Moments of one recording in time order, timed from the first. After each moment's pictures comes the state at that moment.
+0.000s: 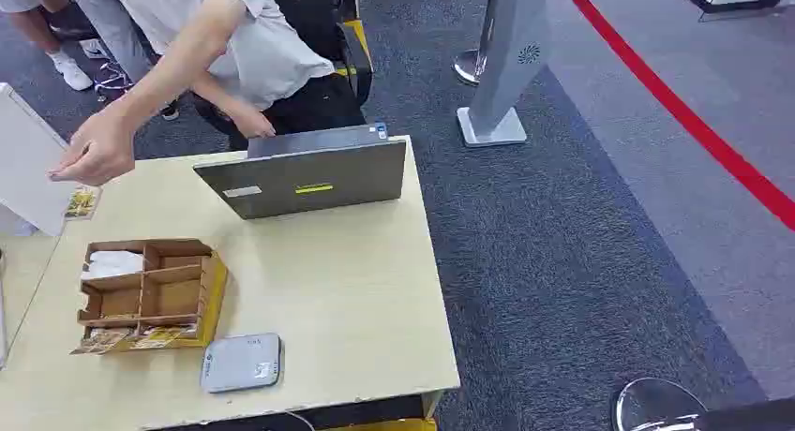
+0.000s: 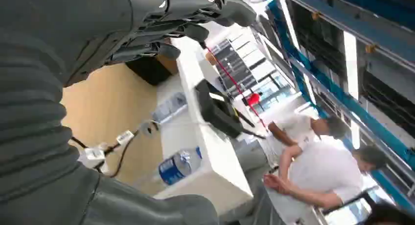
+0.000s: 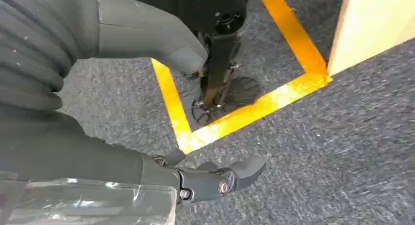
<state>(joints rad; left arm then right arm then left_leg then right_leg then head) -0.29 -0.01 0.51 -1.59 -0.47 0.10 -0.37 0.09 0.10 -0.88 -0.51 0.38 0.21 -0.13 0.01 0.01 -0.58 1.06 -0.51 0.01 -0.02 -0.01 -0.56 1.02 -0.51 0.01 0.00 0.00</state>
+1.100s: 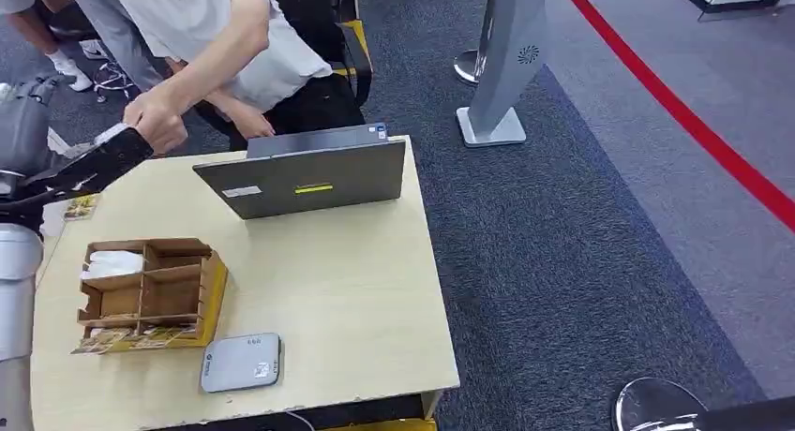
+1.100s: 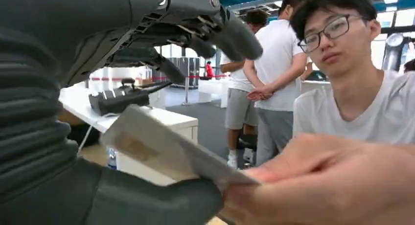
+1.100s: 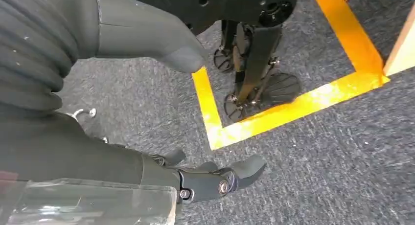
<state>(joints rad) -0.72 0.24 -0.20 -1.31 -1.01 -0.23 0.06 0.05 0.15 -1.14 -0.54 0.75 0.29 -0.08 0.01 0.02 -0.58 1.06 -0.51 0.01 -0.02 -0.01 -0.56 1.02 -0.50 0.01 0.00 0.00</state>
